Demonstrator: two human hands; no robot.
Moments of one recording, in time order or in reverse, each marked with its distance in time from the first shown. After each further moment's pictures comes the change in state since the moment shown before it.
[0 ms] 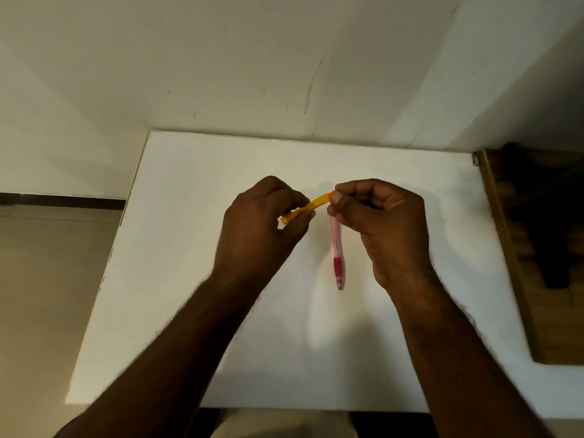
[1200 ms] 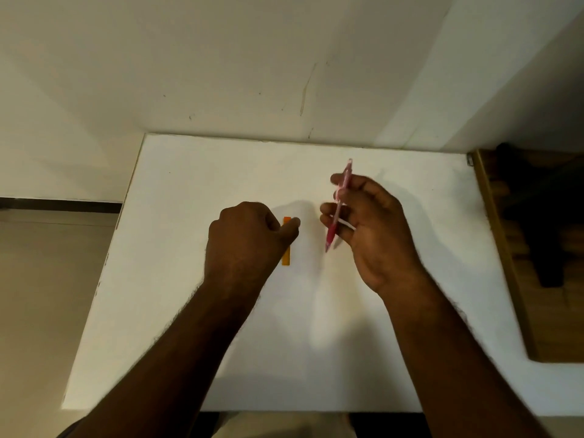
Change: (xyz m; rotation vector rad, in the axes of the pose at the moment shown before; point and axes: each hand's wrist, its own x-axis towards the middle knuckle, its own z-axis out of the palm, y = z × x) left_hand 0.002 -0.006 0.010 0.222 -0.186 -0.583; right_hand 0.002 -0.001 0.006 0.301 -0.079 0.190
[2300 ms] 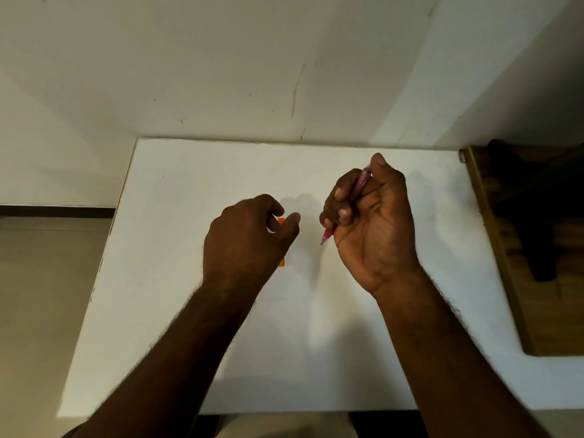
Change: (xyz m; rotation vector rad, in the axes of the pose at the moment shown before) left_hand -0.004 0.000 0.002 -0.097 0.076 0.183; right_hand -0.006 -0.014 0.008 0.380 -0.254 -0.031
